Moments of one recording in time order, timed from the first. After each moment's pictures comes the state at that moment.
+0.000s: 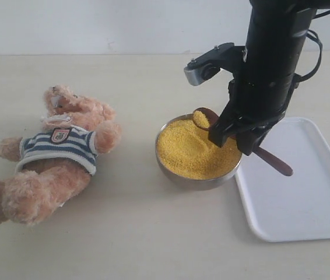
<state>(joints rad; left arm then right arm) 0.14 0.00 0.00 -0.04 0.34 -0.20 0.55 1.75 -1.32 0.01 1.22 -0.21</state>
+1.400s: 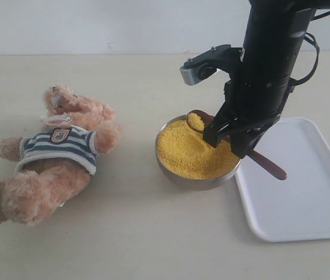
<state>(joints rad) 0.14 0.00 0.00 0.02 0.10 -0.13 0.55 1.75 -1.32 0.06 1.22 -0.22</state>
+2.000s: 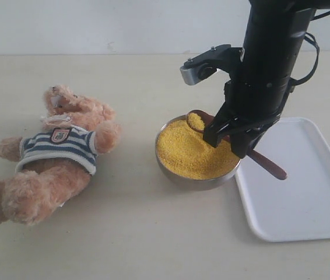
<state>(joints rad) 0.14 0.00 0.00 0.01 -0.14 -0.67 0.55 1.75 -1.32 0.06 1.22 -0.22</state>
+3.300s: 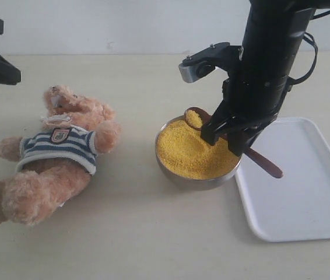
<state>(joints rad) 0.17 1.59 -1.10 -0.79 0.91 0.49 0.55 1.75 -1.32 0.07 1.20 -0.22</state>
